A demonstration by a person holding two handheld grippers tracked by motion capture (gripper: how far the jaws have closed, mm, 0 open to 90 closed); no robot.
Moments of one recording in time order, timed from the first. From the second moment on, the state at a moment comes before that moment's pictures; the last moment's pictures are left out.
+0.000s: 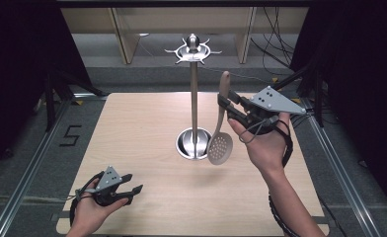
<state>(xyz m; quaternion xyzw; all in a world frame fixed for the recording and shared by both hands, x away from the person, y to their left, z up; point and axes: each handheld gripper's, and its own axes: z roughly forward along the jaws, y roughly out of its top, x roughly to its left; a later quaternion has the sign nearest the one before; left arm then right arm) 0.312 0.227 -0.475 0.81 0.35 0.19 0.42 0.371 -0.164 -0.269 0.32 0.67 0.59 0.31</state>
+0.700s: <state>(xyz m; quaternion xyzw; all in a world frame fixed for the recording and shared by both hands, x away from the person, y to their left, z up) 0.312 0.228 -0.474 0.81 0.35 0.19 0.43 0.385 -0.145 -0.263 0.34 0.67 0.59 0.30</state>
